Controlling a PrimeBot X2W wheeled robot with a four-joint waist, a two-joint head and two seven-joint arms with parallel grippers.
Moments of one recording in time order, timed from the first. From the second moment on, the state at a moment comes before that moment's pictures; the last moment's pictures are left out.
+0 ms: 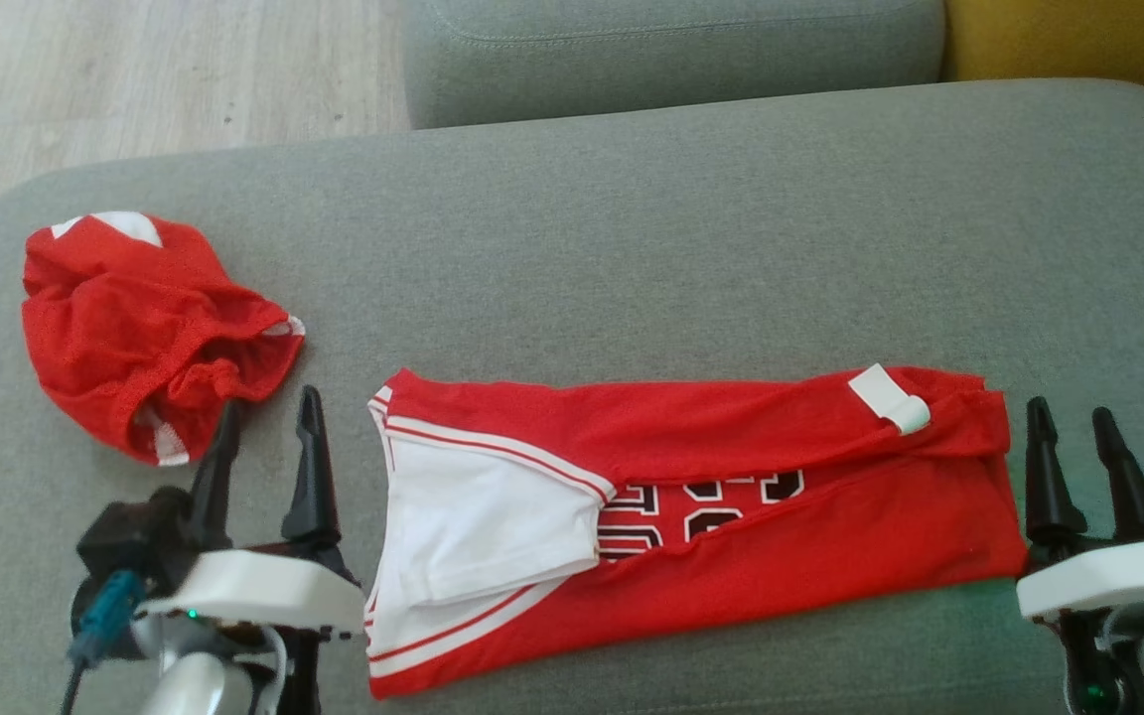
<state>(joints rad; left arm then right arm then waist) -0.03 0.32 -0.43 -0.05 -0.56 0.37 -0.25 -0.06 -0.28 0.08 0.37 0.59 0.13 -0.25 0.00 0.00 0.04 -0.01</state>
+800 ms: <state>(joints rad) -0.01 0.18 -0.28 0.06 -0.40 0.19 -0.25 -0.35 -0.21 -0.11 0.89 0.46 0.13 0.27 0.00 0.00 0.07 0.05</state>
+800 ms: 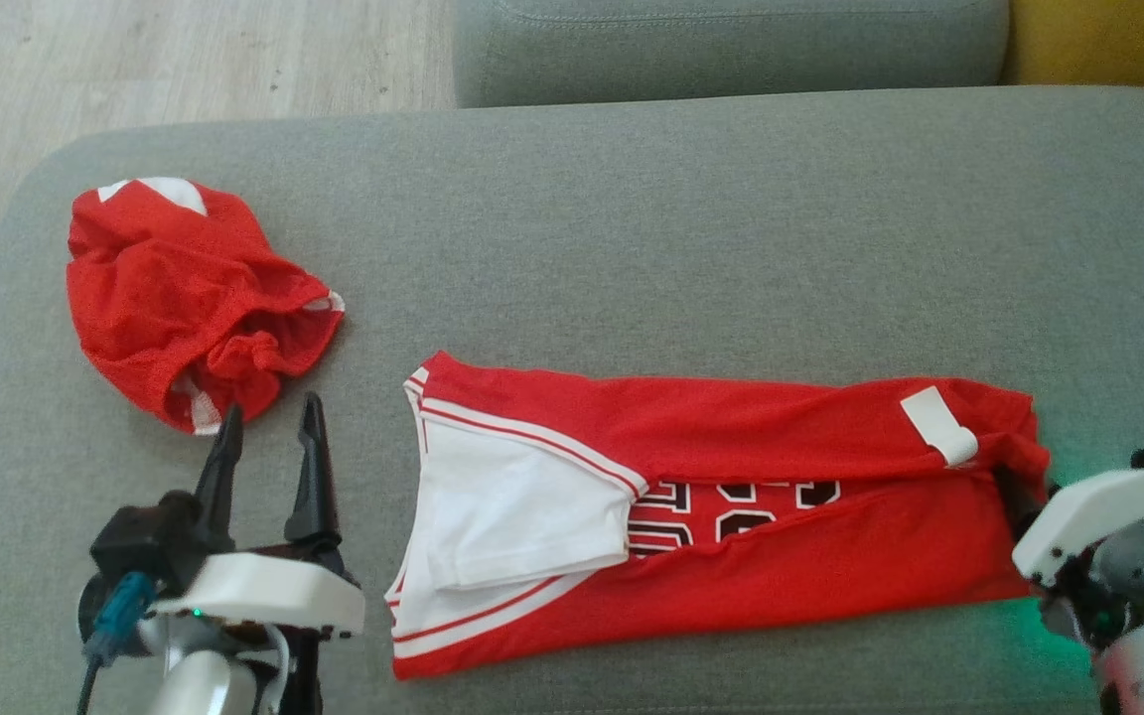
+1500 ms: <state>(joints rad) 0.00 0.13 -0.24 0.09 -0.37 0.16 -0.25 -0.43 -0.18 -0.16 0.92 0.53 0.13 0.50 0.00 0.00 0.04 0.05</state>
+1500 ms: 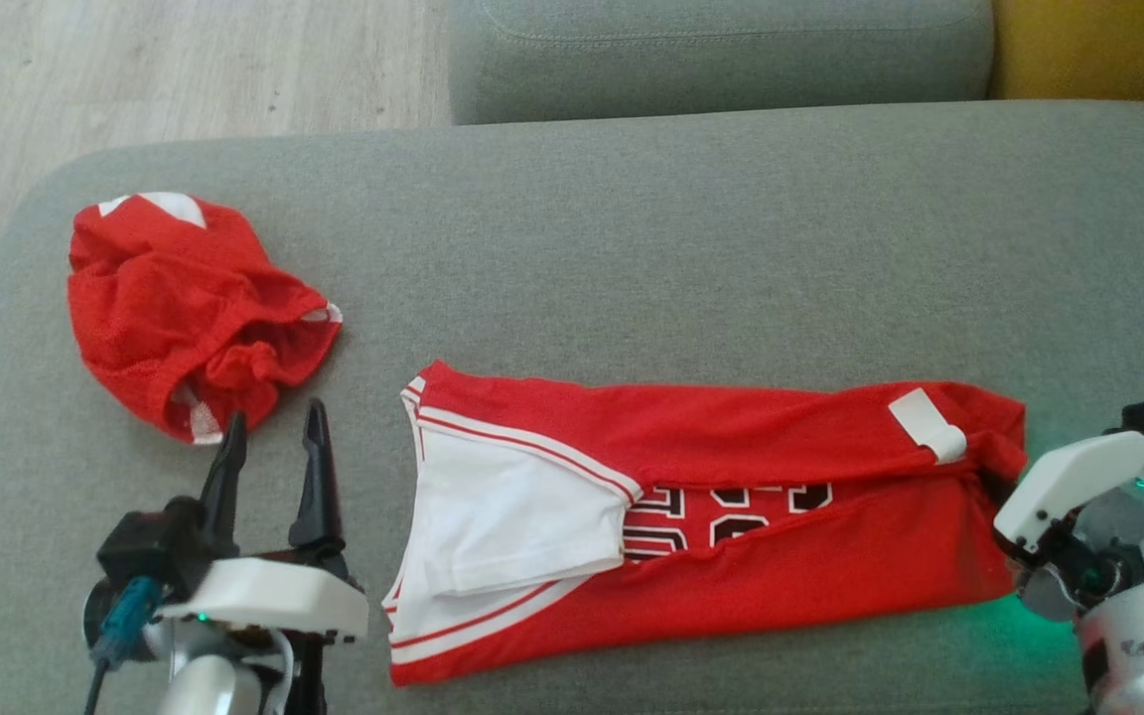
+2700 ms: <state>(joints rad) 0.04 0.11 -0.21 0.14 -0.35 0.12 -0.25 -0.12 -0.05 -0.07 0.06 0.77 0.13 0.82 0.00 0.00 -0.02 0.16</state>
